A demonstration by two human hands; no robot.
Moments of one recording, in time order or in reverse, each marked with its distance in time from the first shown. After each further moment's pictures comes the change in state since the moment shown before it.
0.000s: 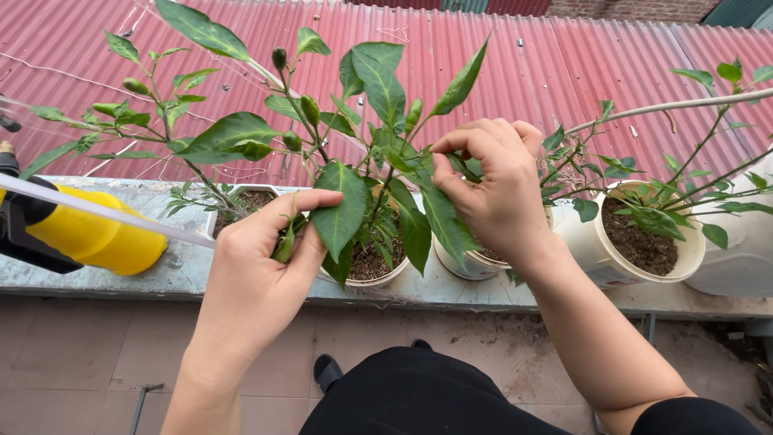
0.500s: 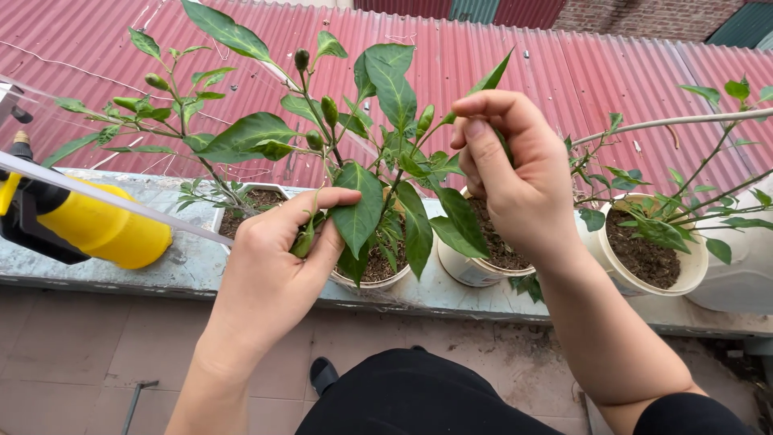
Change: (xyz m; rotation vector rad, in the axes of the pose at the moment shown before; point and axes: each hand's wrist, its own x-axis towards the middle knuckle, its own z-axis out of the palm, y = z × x) left_hand 0.002 0.004 0.000 0.012 -0.014 0.005; right_hand 0.026 -0.032 -0.023 0.964 -0.030 0.392
